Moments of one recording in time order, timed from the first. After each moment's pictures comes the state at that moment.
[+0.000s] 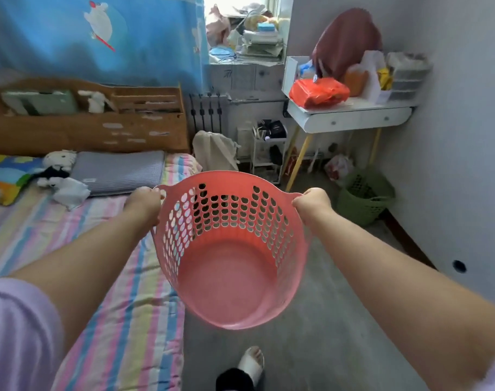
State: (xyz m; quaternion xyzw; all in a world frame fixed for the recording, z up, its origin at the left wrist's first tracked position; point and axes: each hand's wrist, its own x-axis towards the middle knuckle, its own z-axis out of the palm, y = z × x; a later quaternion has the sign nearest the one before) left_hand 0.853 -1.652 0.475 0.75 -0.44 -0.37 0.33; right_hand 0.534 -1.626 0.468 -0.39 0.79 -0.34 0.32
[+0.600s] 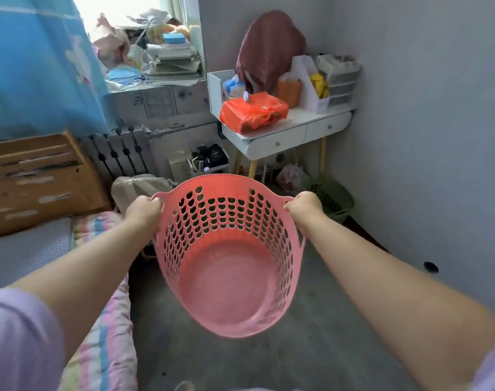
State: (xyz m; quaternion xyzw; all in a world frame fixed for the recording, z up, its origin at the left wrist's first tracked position) left_hand 0.638 -2.014 0.469 0.69 -0.58 -0.36 0.25; right_hand 0.340 -1.906 0.453 -0.29 0.83 -0.38 0.27
